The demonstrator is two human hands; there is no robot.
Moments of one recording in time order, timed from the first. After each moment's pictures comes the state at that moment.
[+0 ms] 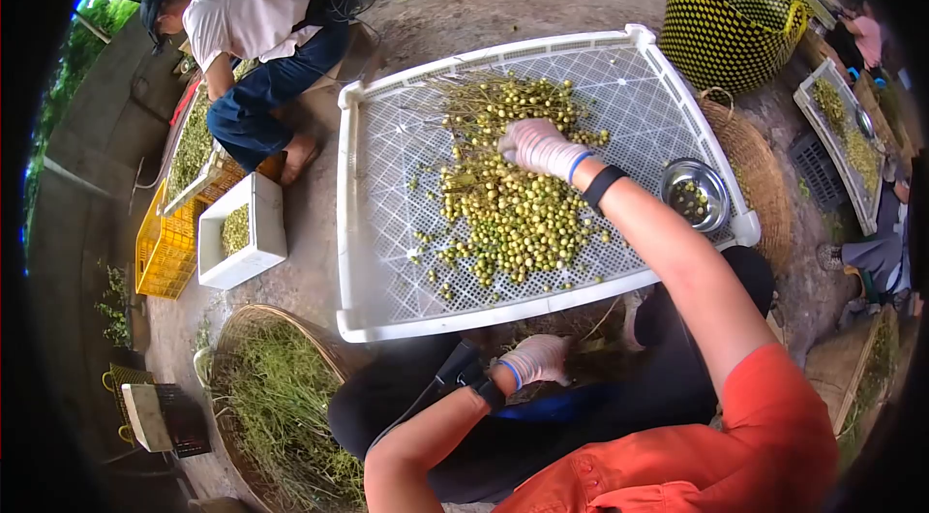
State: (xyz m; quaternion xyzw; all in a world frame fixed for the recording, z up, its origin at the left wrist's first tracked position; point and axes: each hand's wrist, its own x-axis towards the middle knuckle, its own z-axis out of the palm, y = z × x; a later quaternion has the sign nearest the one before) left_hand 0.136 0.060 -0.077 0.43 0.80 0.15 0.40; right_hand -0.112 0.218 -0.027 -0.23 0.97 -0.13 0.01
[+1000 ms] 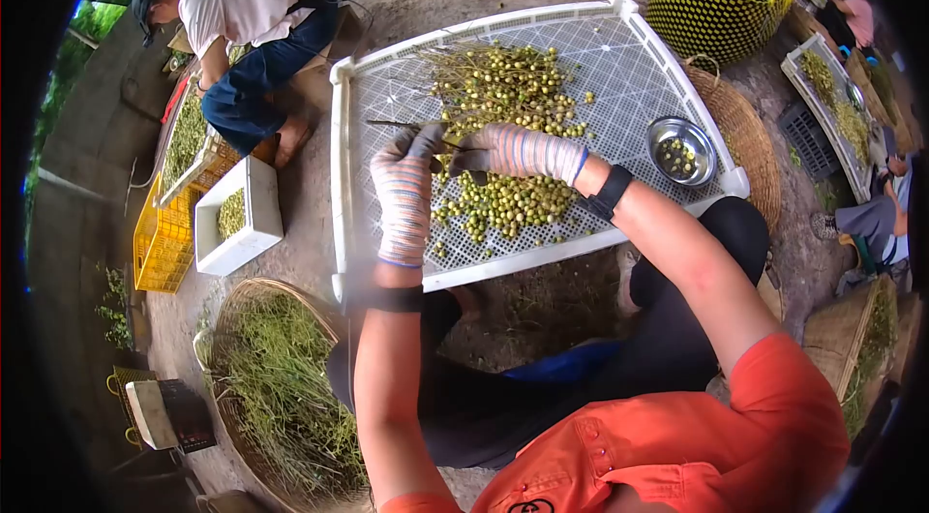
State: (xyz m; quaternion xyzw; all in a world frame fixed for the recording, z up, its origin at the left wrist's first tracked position) left_hand 0.009 0.003 0.063 0.02 0.66 0.75 -0.03; right_hand -0.020 0.171 0.025 -0.28 0.85 -0.42 0.14
